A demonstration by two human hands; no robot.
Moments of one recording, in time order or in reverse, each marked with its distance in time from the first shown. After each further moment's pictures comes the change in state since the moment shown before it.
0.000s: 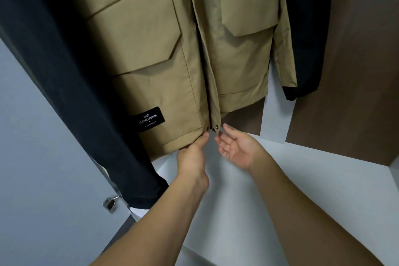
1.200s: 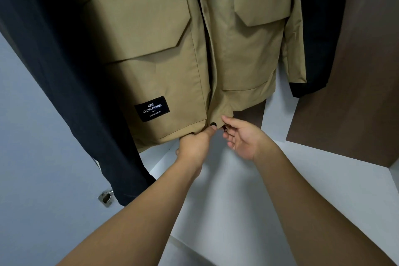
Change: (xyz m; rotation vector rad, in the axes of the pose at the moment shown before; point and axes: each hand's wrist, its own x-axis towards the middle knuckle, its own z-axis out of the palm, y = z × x) left_hand 0.027 0.002 0.001 0.386 -0.004 0.176; right_hand -0.005 -0.018 0.012 -0.338 0.108 -0.048
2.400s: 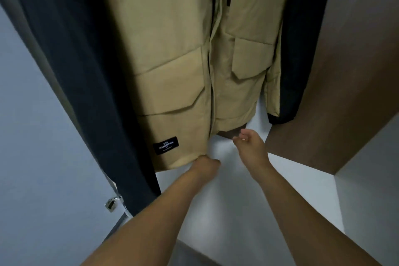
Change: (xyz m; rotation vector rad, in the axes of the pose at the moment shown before) left_hand -0.030 0.048 -0.004 0.507 -0.418 -0.224; right_hand -0.084 -0.056 0.023 -0.531 0.526 -0.299
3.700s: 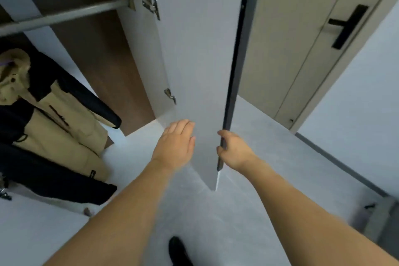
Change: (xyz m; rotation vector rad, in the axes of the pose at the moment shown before) left_hand -0.748 0.225 -0.106 0.973 -0.450 1.597; right_hand -0.721 -0.494 -0.300 -0.492 0.459 0.530
